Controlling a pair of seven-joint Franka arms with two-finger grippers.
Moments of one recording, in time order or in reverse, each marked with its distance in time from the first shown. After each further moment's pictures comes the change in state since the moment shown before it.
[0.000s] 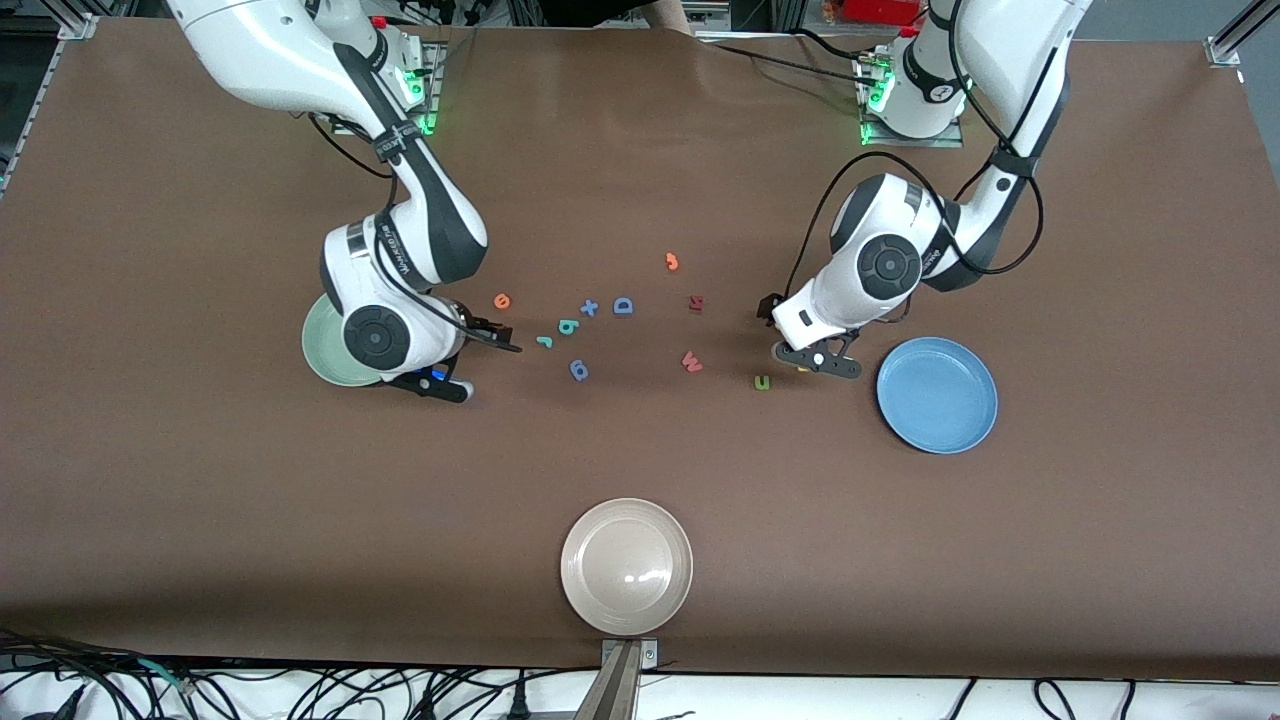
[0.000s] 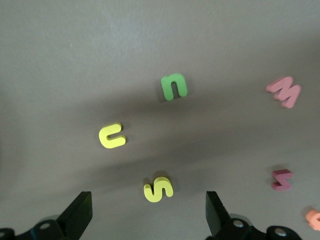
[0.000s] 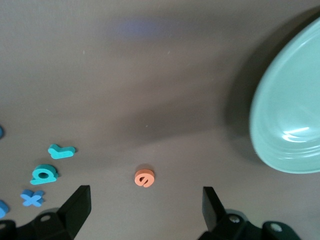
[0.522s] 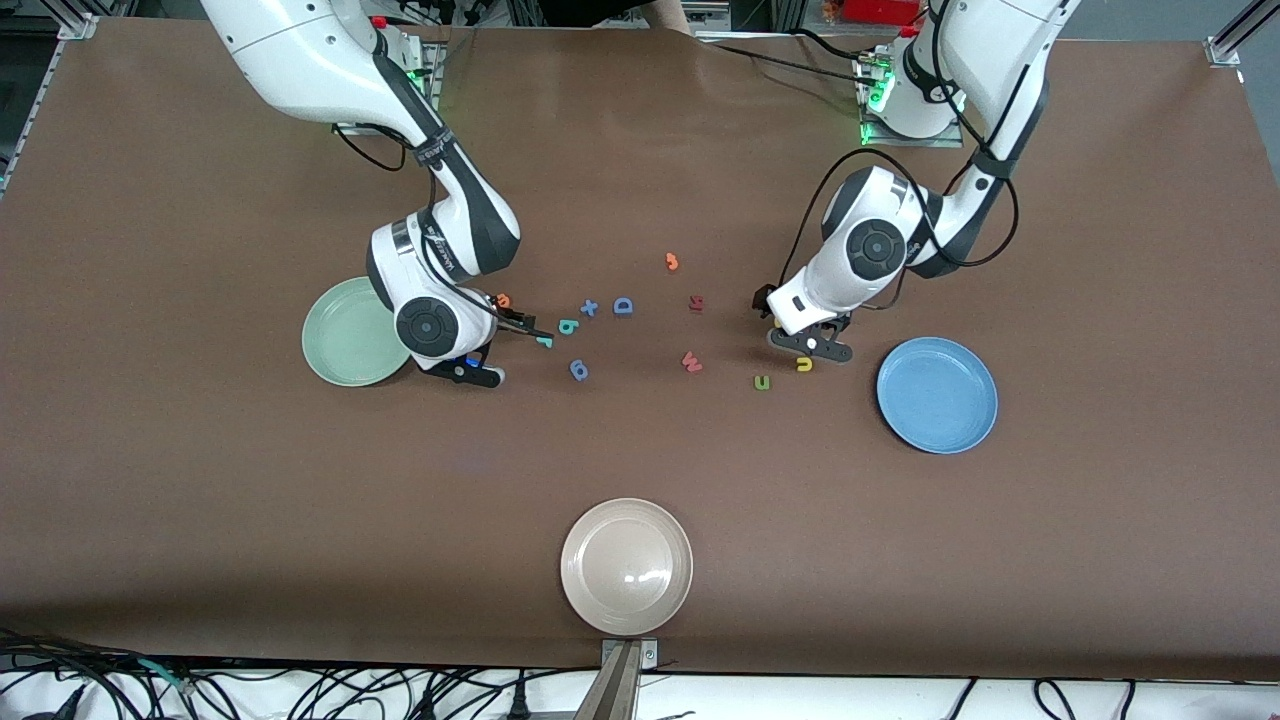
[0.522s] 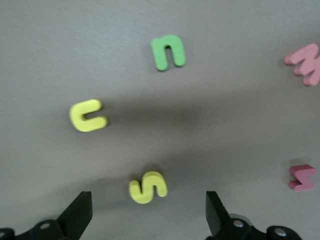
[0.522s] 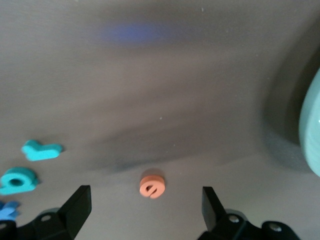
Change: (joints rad) left arm -0.024 0.012 -0.019 -0.106 0.000 0.149 -0.038; right arm 0.048 0.034 -0.002 -0.093 0.000 0.118 0.006
